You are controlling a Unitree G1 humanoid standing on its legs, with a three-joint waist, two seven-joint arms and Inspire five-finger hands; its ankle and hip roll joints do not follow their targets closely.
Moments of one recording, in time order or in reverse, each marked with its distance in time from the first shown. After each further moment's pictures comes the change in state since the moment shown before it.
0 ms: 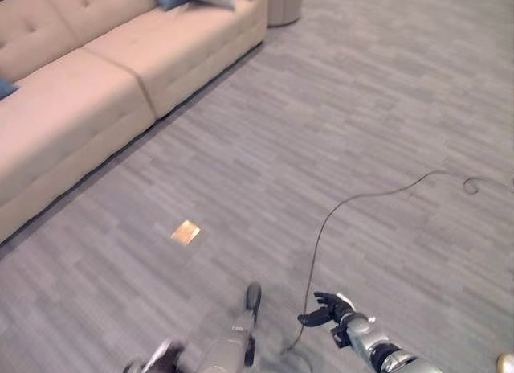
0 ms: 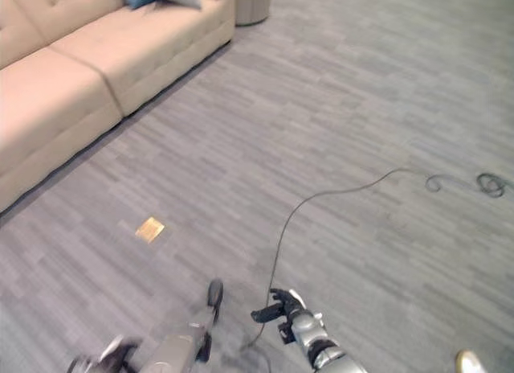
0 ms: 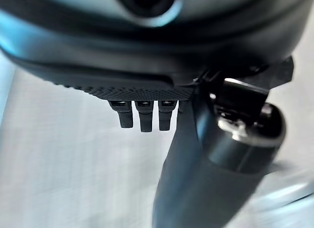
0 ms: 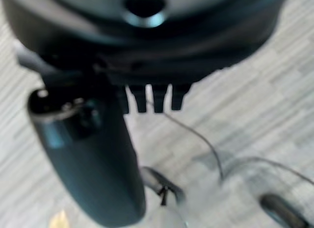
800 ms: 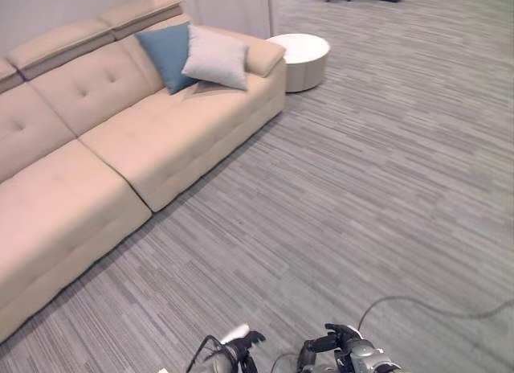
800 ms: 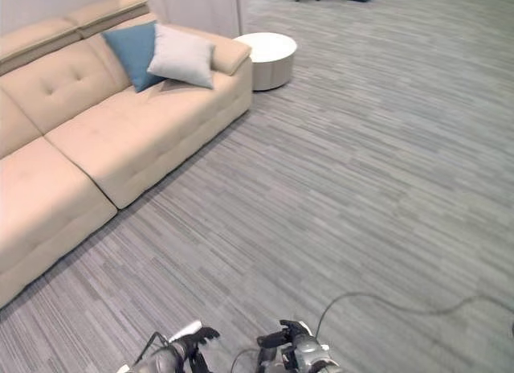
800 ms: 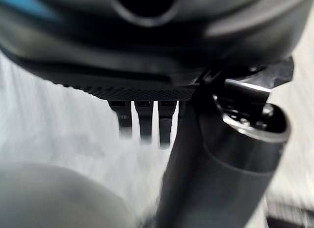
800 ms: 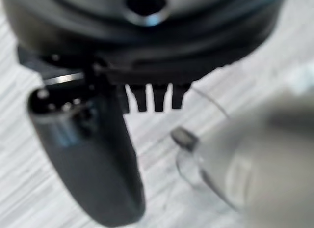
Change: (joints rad) left arm -0.339 -0.136 -0.339 -0.266 0.127 -0.076 0.037; right arm -0.094 0.088 -0.028 0.147 0.056 0.061 -0.083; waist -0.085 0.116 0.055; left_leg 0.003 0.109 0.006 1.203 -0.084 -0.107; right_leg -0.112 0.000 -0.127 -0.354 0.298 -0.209
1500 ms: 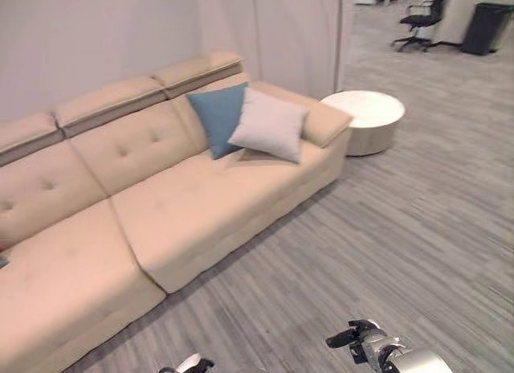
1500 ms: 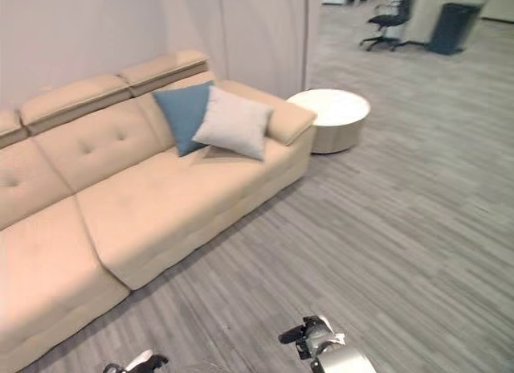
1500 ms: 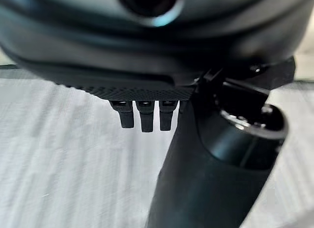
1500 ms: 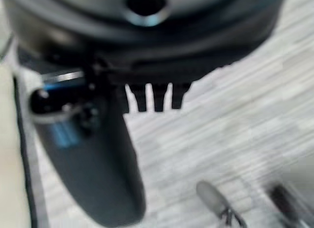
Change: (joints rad) left arm 0.166 0.023 0.066 0.085 -0.036 0.067 0.027; right arm -0.082 -0.099 -0.106 0.088 -0.120 0.039 -0.027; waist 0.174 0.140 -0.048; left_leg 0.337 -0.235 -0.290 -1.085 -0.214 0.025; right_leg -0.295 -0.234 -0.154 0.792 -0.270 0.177
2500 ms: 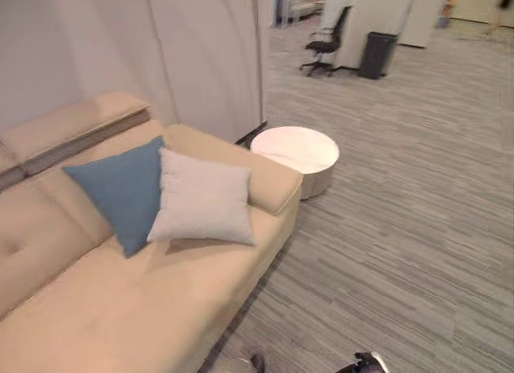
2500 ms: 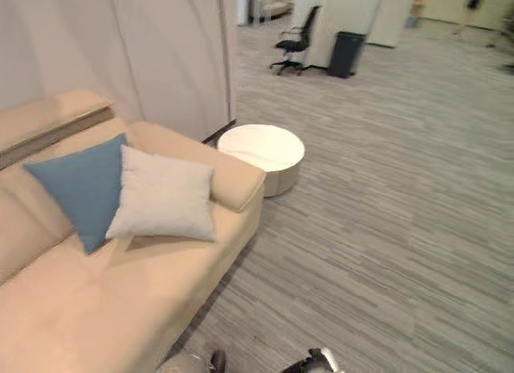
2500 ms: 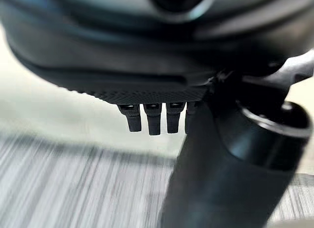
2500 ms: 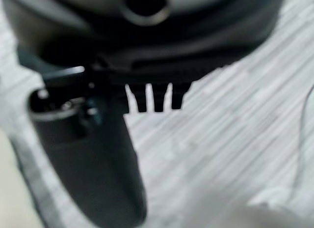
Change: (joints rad) left arm 0.065 0.016 0.281 0.140 -0.208 -0.015 0.126; right arm 0.259 0.024 0.034 -0.116 -0.010 -0.058 -0.146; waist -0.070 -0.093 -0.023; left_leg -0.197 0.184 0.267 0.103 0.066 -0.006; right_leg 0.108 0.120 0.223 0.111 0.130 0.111
